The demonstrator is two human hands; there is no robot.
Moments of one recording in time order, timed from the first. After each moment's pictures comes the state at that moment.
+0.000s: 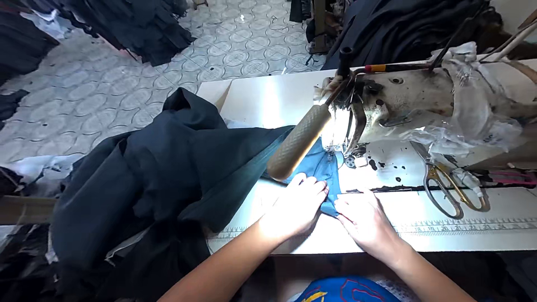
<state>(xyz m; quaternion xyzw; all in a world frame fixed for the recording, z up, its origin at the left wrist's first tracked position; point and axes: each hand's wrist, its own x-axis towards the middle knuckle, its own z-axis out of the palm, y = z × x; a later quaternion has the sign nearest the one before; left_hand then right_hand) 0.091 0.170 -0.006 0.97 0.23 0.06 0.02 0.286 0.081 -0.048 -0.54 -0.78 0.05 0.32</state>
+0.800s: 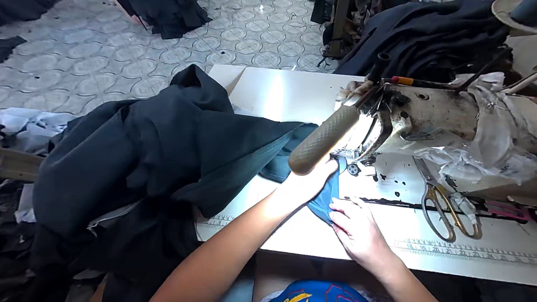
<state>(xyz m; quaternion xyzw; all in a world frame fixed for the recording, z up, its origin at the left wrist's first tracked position) 0.129 0.209 -0.008 0.92 0.34 0.14 0.12 0.289 0.084 -0.048 -0.50 -0.81 0.06 0.31</state>
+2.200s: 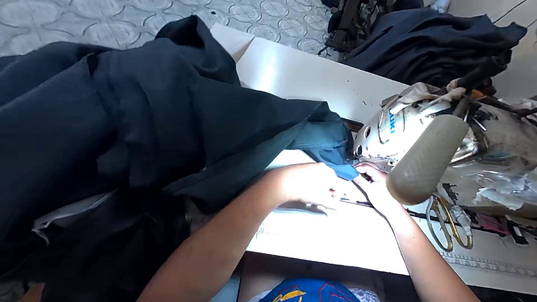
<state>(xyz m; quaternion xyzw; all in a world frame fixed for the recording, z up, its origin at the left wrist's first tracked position) 0.074 0.226 0.036 0.87 0.25 0.02 0.43 0.305 0.171 -0.029 -0.58 -0.67 0.29 0.37</state>
